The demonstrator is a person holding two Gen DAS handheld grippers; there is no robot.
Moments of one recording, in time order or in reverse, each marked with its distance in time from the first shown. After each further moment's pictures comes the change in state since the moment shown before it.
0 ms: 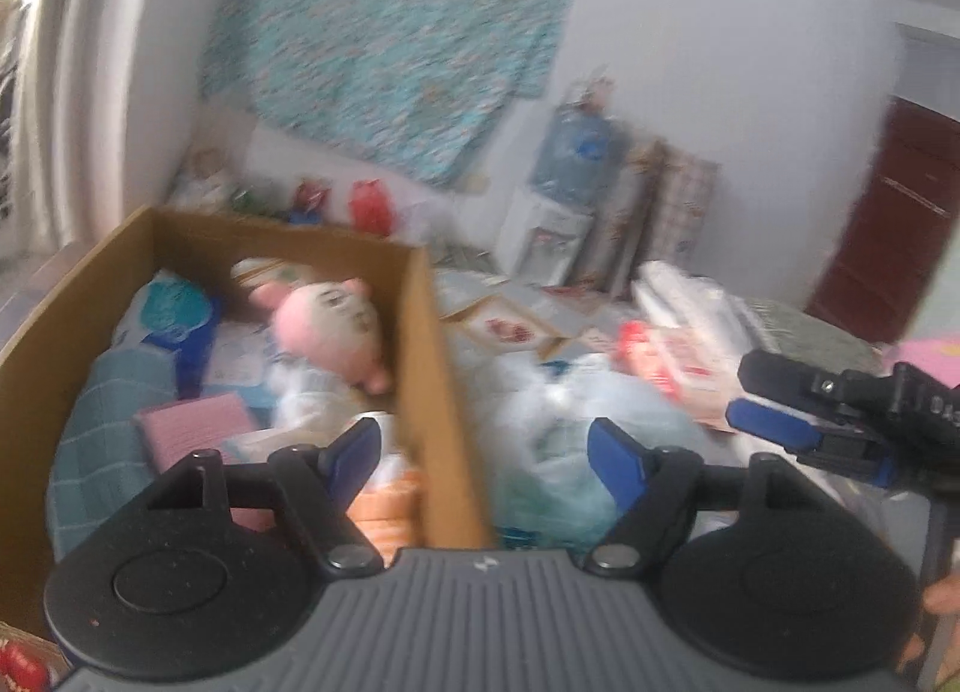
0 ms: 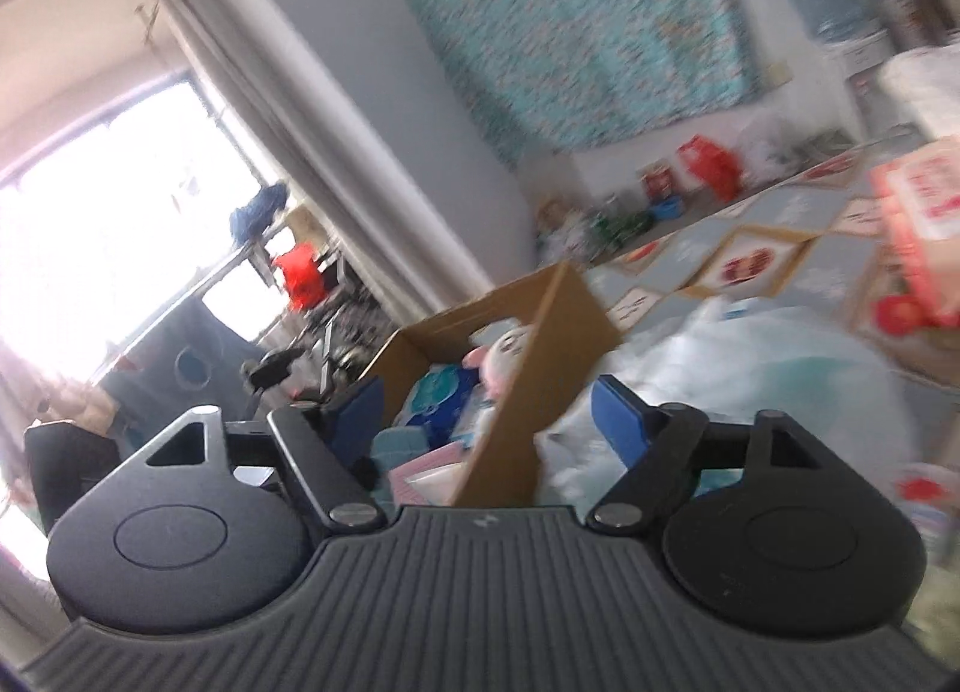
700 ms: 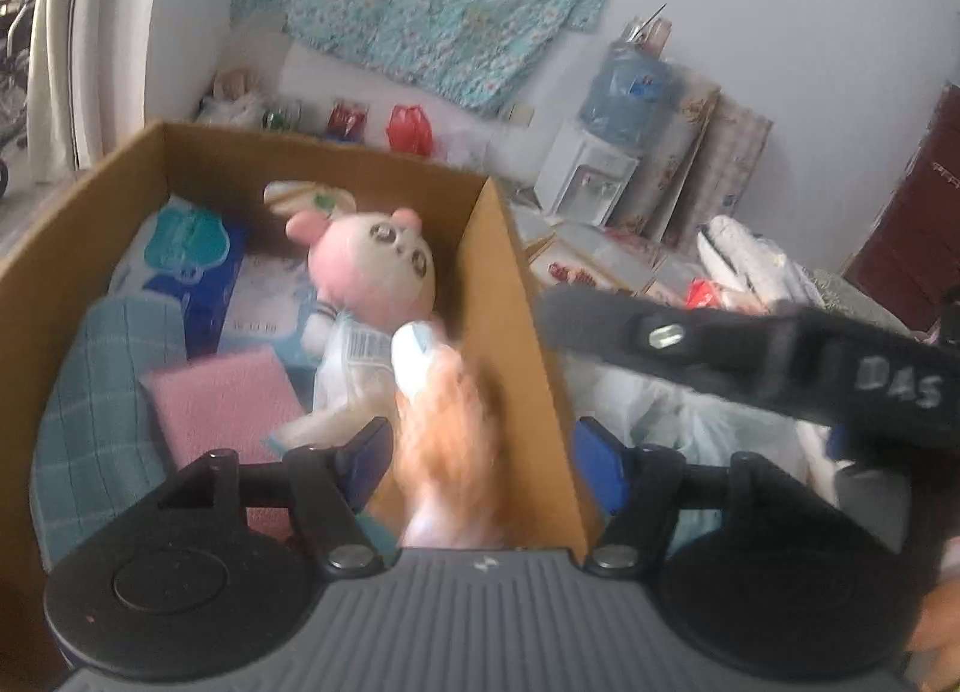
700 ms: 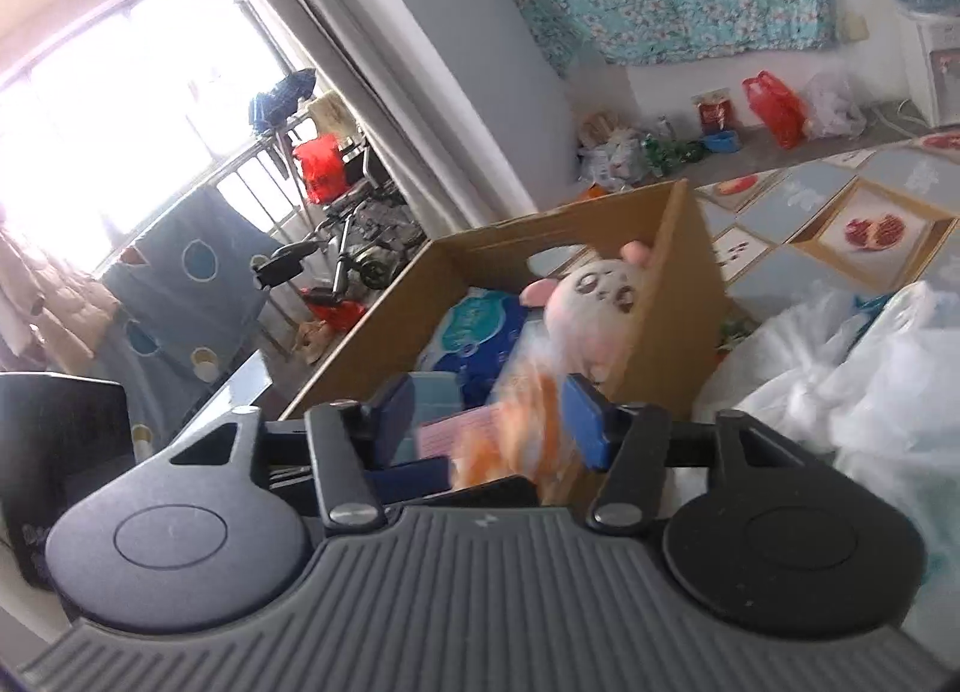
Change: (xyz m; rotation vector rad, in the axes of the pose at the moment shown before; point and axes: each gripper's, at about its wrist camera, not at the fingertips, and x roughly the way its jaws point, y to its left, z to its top) left arm 0.069 0.047 0.009 -0.092 0.169 0.066; right arm 0.170 0.062 0.005 -0.125 0.236 0.080
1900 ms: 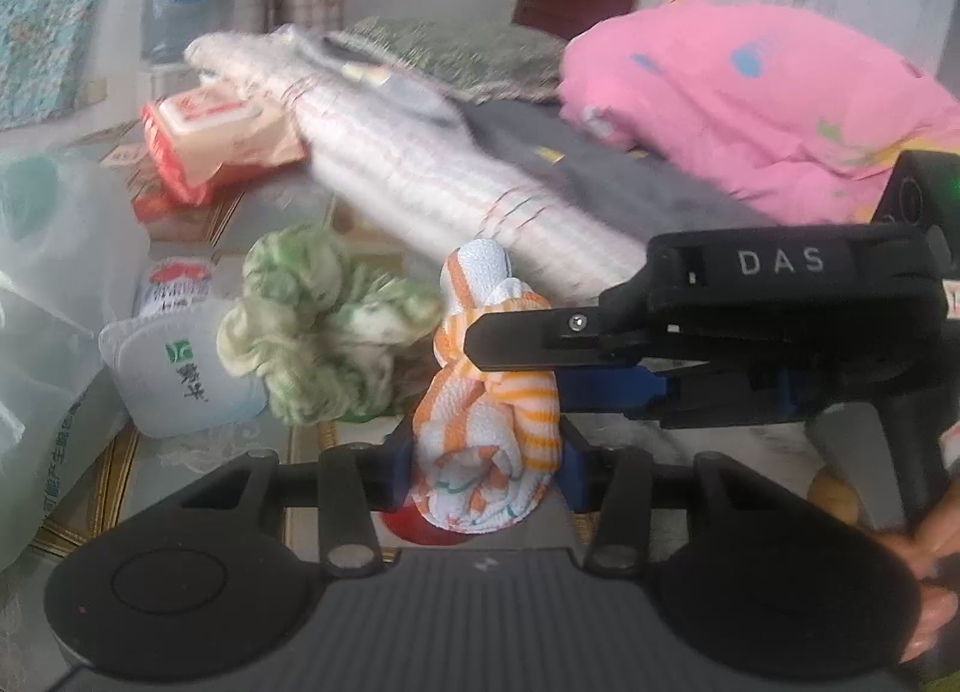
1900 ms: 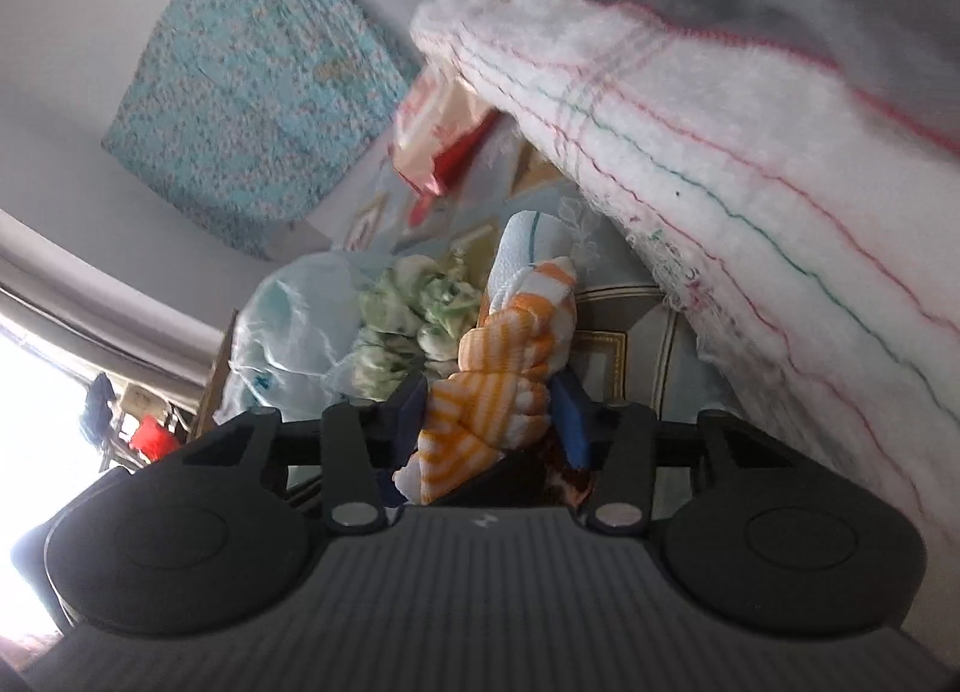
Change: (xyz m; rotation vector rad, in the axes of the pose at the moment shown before) left arm 0.069 -0.267 -0.171 0.625 0.193 -0.510; right arm -0.295 -0.166 -0.212 0.663 -0.312 -0.379
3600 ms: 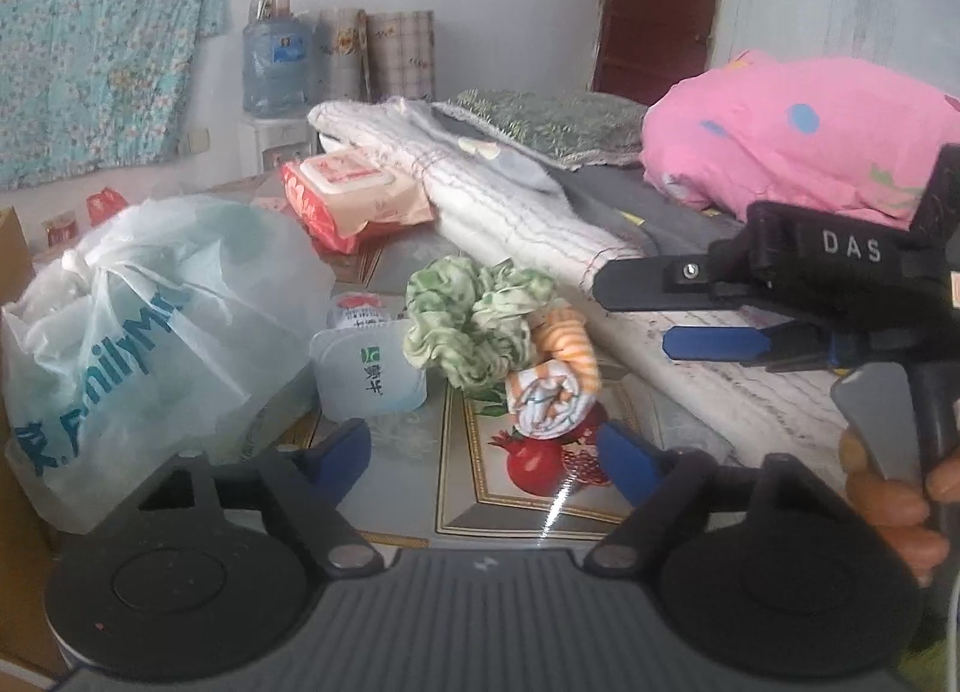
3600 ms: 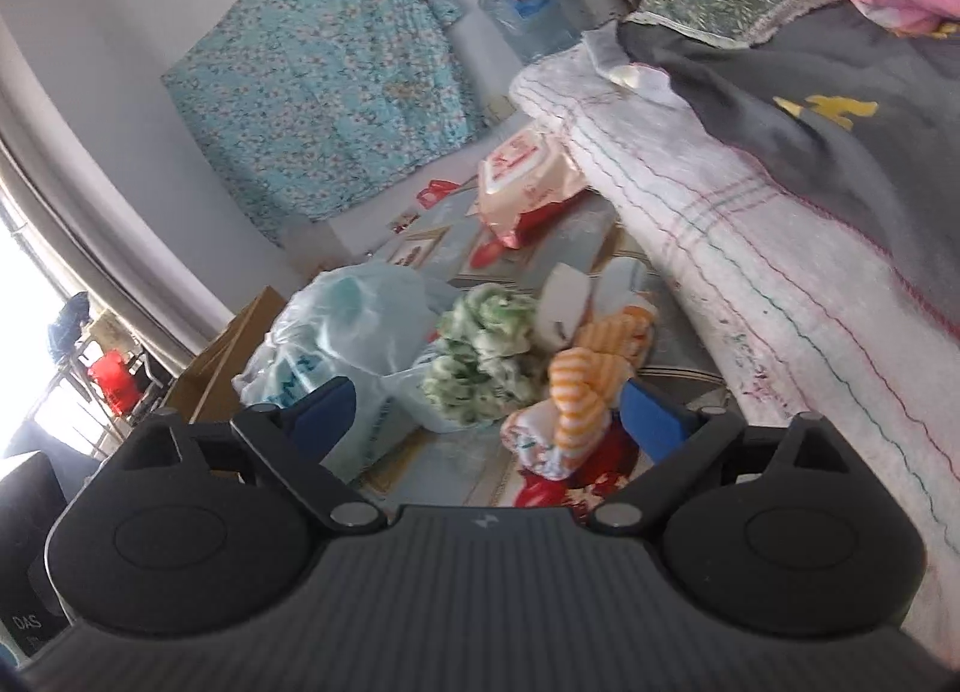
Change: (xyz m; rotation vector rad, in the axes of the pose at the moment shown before) left arm -0.067 0.012 -0.022 -0.043 -0.097 0.214; right arm -0.025 0.044 -0.004 -0.283 -0.094 -0.028
